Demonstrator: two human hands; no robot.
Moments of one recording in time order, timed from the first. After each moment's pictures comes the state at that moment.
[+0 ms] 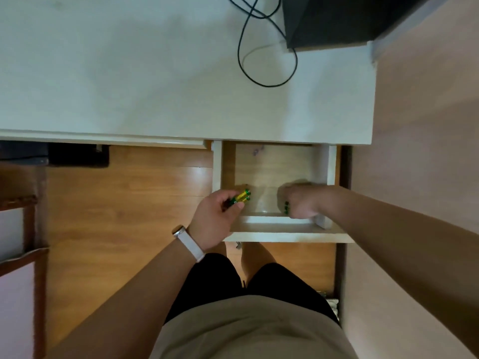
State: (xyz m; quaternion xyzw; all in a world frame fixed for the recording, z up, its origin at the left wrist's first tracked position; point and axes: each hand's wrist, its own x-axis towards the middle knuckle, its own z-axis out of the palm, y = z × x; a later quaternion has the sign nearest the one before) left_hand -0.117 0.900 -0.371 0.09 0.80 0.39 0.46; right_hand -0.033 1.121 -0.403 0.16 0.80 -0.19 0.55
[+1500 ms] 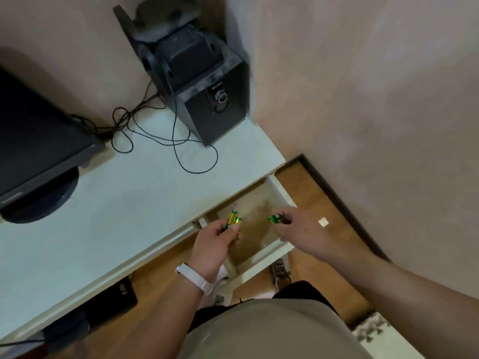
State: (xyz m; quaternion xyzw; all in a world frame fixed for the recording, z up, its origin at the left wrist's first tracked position) left_hand -0.154 0.938 -0.266 0.16 0.72 0.40 0.54; right_hand 0.028 1.048 -0.242 0.53 0.63 -0.56 0.03
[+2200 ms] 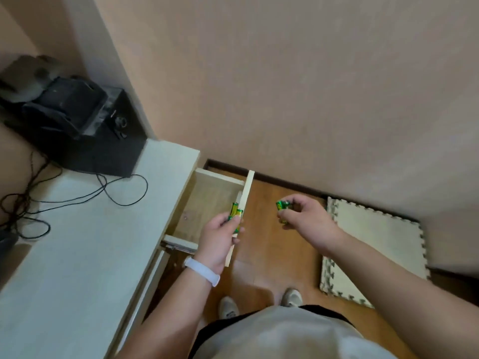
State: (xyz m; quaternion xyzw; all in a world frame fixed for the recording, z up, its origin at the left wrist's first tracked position) left_hand -0.144 0.885 -0.227 0.37 0.53 0.27 0.71; right_hand 0.053 0.833 -0.171 0.74 0.35 -0.45 -0.35
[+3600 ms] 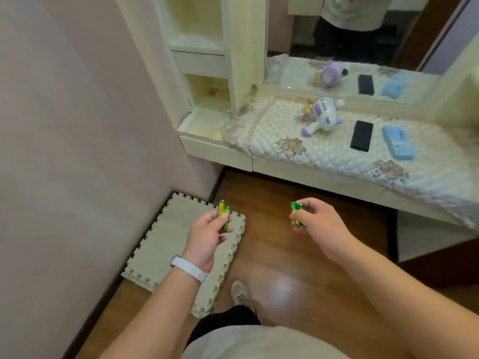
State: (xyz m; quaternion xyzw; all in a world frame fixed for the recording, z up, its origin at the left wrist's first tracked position) left_hand 0.441 0.378 -0.158 0.68 0.15 -0.21 0.69; right_hand 0.383 0.146 -0.140 0.73 -0.27 -0.04 -0.62
